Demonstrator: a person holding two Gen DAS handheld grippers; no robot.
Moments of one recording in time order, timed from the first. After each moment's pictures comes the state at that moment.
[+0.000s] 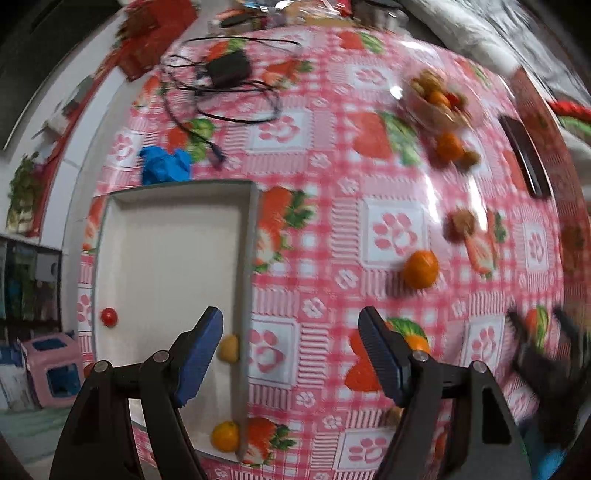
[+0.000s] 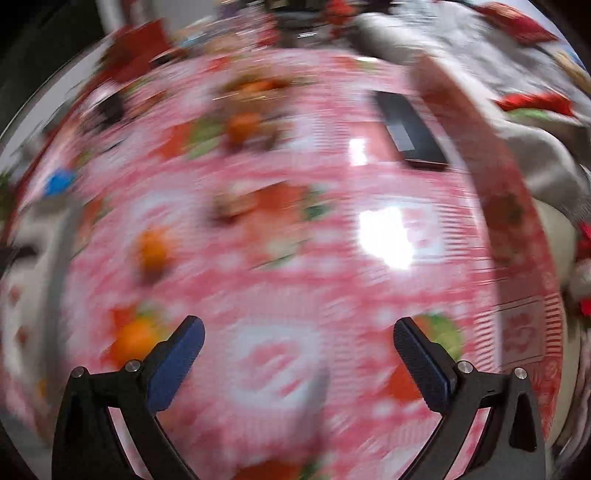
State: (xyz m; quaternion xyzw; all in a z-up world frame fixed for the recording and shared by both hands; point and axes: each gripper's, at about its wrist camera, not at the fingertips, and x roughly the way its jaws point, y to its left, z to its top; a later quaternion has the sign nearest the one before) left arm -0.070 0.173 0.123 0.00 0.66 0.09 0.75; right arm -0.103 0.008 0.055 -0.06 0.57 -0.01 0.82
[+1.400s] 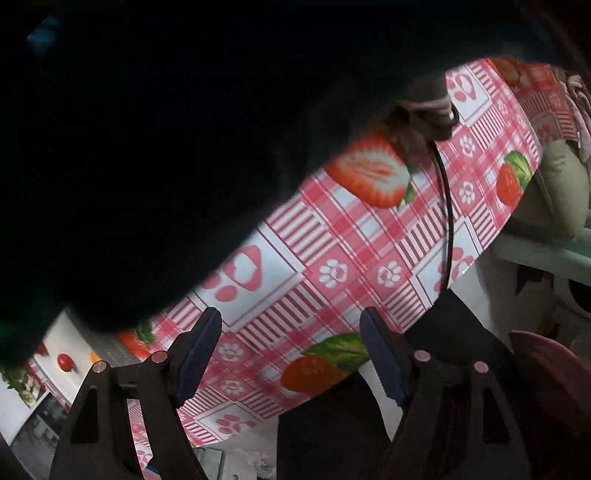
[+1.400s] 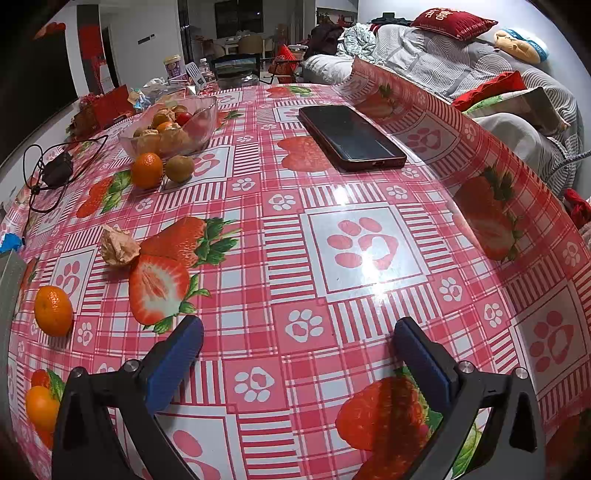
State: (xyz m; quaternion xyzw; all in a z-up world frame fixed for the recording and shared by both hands) left arm -0.248 0.009 0.059 0.22 0.76 -0.20 0.58; right arm -0.093 -0.052 0.011 -0.02 0.47 -0.06 0.88
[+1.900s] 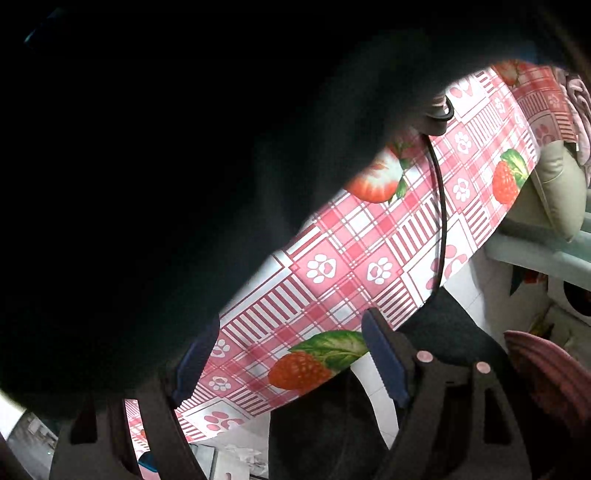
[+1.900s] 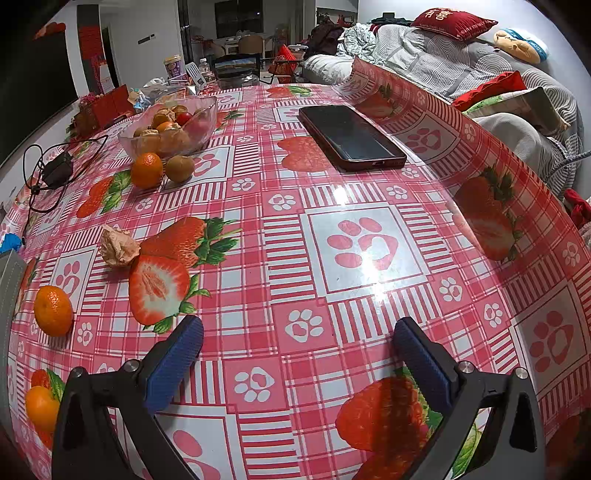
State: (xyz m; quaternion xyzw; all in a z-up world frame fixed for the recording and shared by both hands) left arm -0.269 0.001 0.061 0.21 0.76 -0.20 0.58; right arm -0.093 -0.052 0.011 -0.02 0.47 -0.06 0.88
